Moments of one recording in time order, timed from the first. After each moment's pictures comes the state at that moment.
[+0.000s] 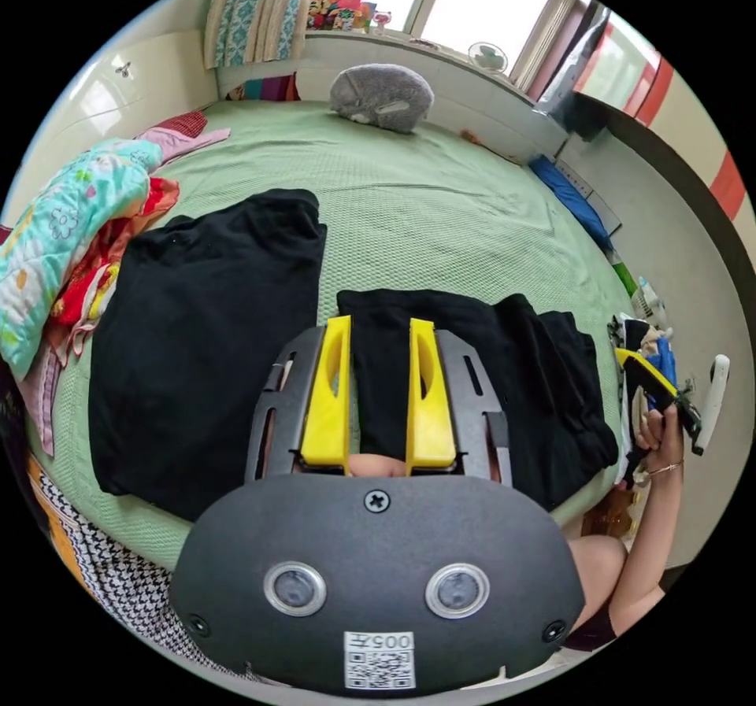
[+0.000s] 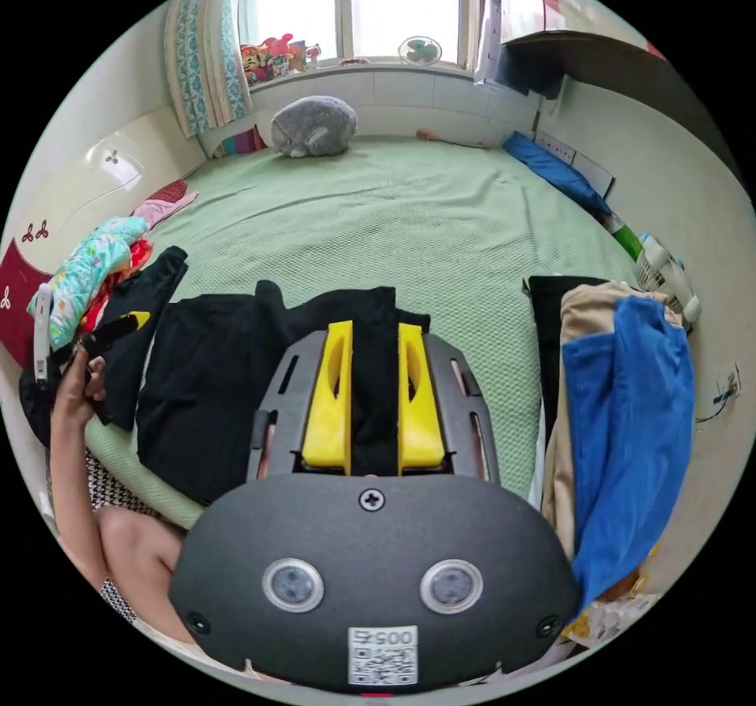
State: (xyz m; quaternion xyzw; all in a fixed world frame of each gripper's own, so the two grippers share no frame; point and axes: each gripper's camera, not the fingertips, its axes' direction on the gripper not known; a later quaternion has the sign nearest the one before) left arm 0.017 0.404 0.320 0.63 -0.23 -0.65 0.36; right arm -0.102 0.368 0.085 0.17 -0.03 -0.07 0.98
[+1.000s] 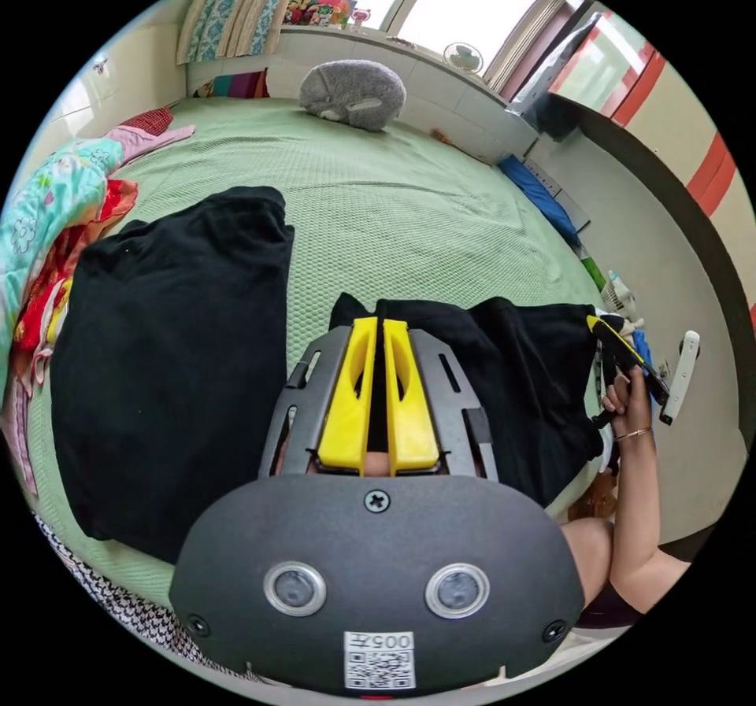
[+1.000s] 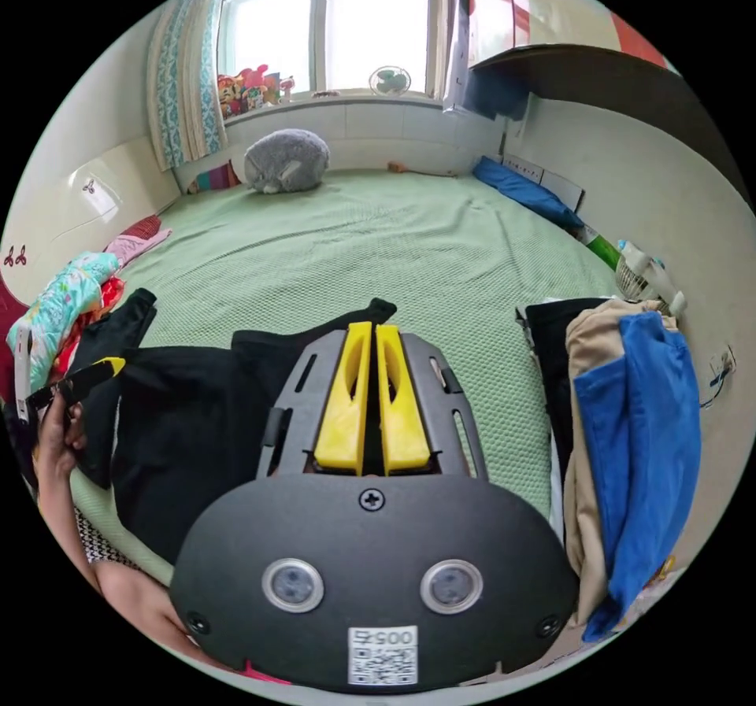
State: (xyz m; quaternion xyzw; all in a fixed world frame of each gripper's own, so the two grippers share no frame) left arm 0.083 0.445 0.356 0.67 -0.22 -0.60 0.38; right arm -0.111 0.443 0.081 0.24 0.00 -0.03 0.97
